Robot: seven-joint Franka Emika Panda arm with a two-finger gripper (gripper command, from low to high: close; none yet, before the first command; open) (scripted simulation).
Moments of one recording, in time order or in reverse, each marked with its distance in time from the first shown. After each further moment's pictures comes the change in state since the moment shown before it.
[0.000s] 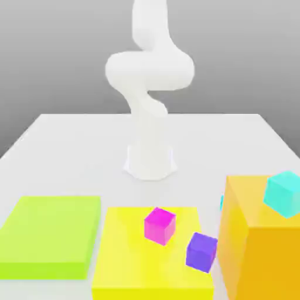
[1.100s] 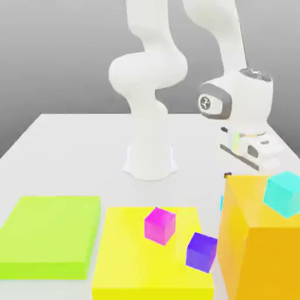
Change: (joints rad) arm 0.672 0.733 0.080 -0.635 0.014 0.607 -1.268
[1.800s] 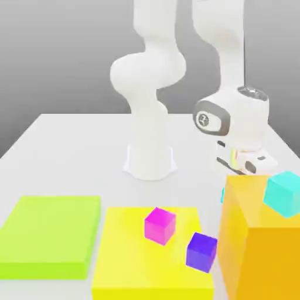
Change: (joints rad) arm 0.077 0.017 -0.079 0.001 -0.011 0.012 0.003
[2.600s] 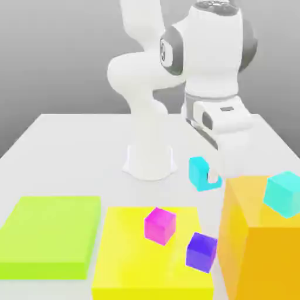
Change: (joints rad) arm -0.335 -0.318 -0.366 0.266 -0.108 -0.573 -0.268
